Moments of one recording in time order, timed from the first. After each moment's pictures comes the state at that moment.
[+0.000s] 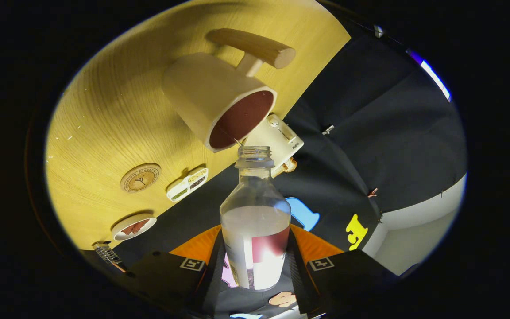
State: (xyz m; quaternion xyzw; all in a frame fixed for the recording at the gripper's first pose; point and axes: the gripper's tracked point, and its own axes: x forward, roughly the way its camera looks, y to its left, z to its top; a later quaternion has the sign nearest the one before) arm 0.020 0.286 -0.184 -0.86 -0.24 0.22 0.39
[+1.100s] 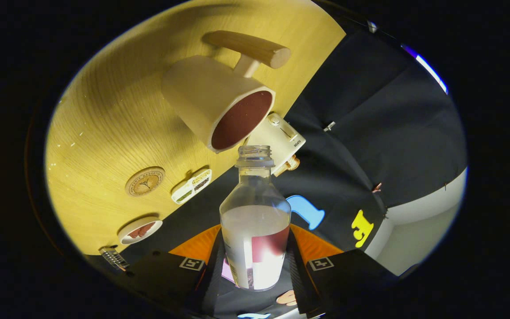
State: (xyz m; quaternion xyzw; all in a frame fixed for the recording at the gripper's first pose) arm 0.022 0.278 -0.190 -0.85 -0.19 0.23 0.44
